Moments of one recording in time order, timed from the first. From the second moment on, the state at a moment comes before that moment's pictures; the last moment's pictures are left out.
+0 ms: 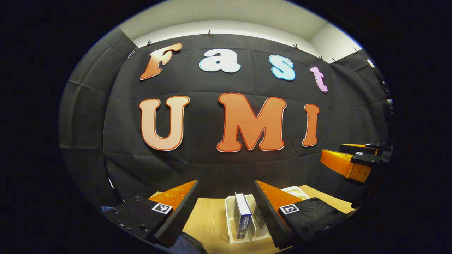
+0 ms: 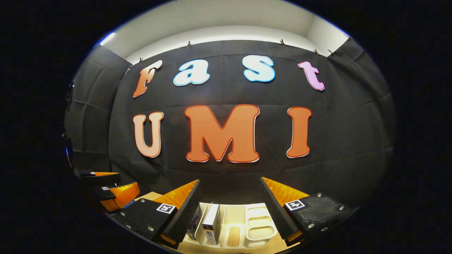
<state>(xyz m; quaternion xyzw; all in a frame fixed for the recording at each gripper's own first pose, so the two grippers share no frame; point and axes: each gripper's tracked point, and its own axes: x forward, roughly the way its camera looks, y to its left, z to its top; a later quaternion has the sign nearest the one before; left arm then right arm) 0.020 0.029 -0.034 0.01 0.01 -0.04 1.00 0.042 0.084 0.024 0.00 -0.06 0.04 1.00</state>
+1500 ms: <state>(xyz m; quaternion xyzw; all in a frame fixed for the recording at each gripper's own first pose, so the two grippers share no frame) -0.001 0.094 -0.052 -0.01 0.03 0.04 1.00 0.050 0.095 -0.015 -0.01 0.00 0.06 1.00</state>
